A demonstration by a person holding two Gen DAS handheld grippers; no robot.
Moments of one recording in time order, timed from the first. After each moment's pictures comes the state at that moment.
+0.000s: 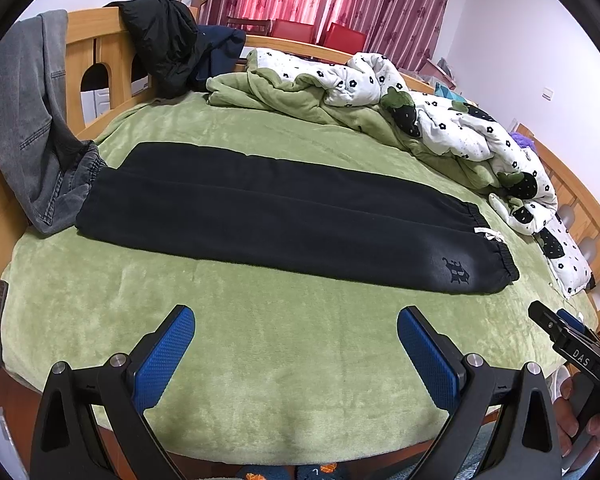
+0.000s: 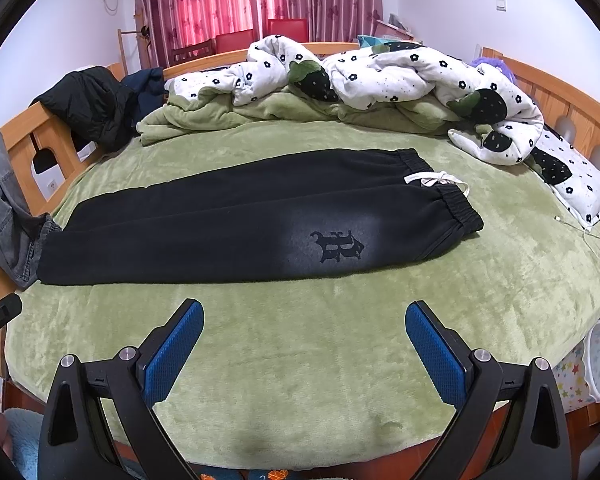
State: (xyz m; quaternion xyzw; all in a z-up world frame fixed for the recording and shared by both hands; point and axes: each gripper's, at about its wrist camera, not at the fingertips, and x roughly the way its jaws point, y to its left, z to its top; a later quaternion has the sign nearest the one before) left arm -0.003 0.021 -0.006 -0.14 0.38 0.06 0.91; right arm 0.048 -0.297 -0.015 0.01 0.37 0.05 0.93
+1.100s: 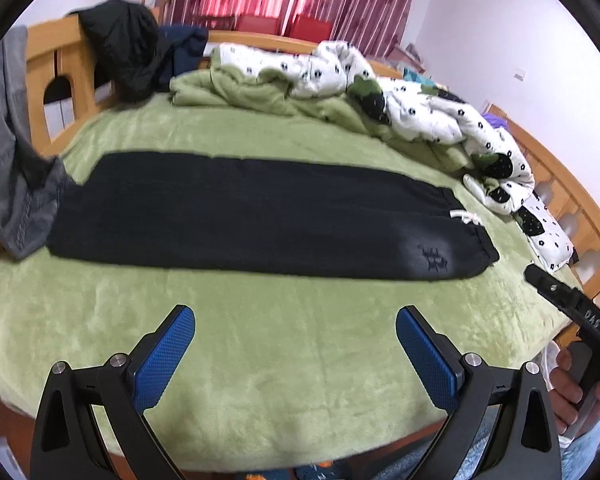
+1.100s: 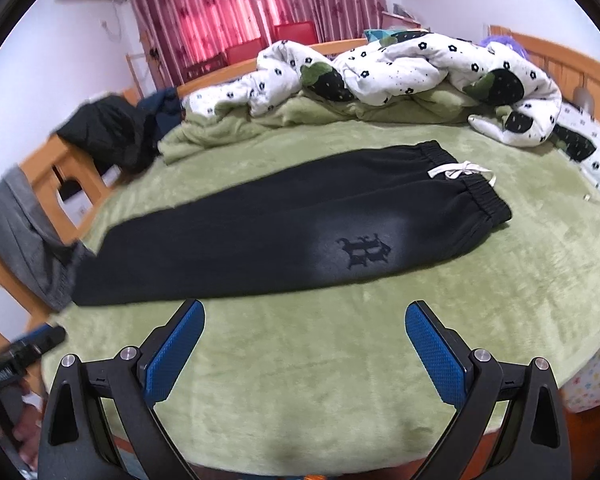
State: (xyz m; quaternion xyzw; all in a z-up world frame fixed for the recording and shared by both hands) left arm 0.011 0.014 0.006 -0.11 0.38 0.00 0.92; right arm 0.058 -0.315 -0.005 0.10 0.37 0.11 0.92
